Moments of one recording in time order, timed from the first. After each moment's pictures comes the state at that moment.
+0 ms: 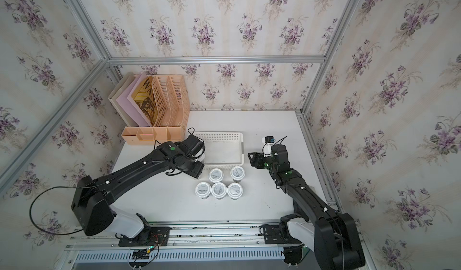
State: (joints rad) left arm -0.71 1.50 1.24 -1.02 -0.09 -0.26; right arm 0.25 1.10 0.53 0.00 -0.28 0.31
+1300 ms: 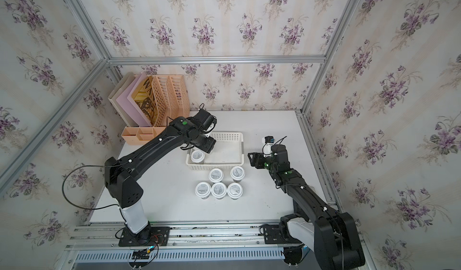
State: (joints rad) left arm -0.65 1.85 1.81 -1.11 -0.12 -0.13; right arm 0.25 1.11 0.53 0.00 -0.28 0.31
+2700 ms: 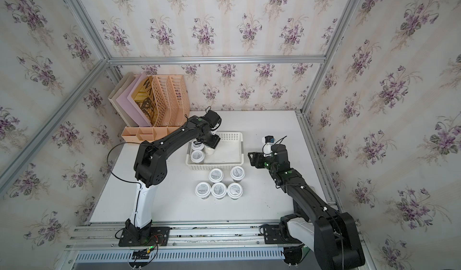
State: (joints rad) left arm -0.56 2.20 1.95 -0.99 -0.10 -0.08; right arm 0.25 1.11 0.53 0.00 -0.28 0.31
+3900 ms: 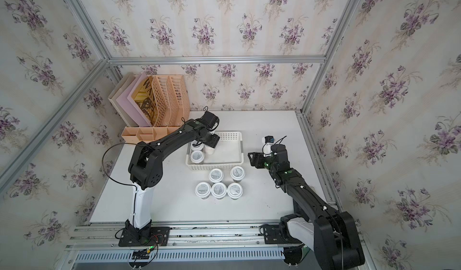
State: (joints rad) left arm -0.55 2.13 1.80 -0.79 -0.12 -0.08; right arm 0.25 1.12 0.53 0.00 -0.28 0.31
